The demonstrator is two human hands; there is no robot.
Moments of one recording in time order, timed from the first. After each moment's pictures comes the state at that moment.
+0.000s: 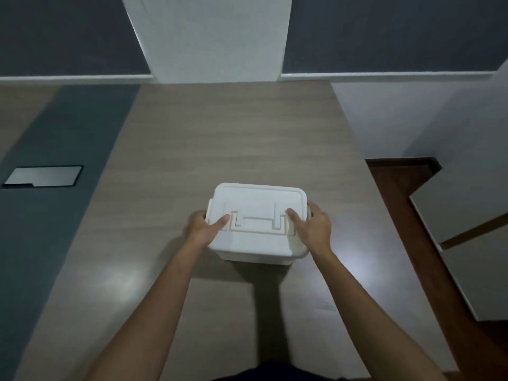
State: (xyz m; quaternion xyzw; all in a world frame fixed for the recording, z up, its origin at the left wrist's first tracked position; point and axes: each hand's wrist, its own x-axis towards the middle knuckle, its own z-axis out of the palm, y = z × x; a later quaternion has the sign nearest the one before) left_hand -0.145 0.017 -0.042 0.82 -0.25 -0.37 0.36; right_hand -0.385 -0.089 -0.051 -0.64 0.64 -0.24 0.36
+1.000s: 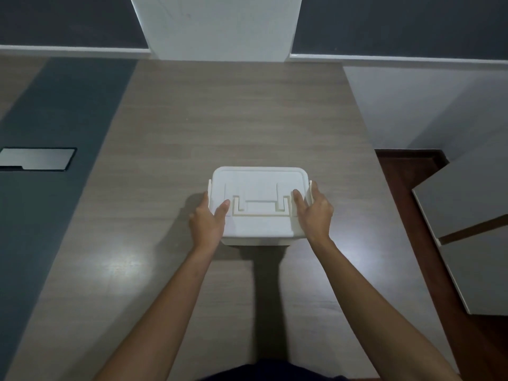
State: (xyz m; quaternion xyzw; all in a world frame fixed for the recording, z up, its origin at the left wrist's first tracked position) left_hand -0.154 0.006 -0.056 0.85 -0.30 -0.18 0.38; right_hand -0.353 -0.111 -0.055 -0.69 0.62 -0.29 0.25
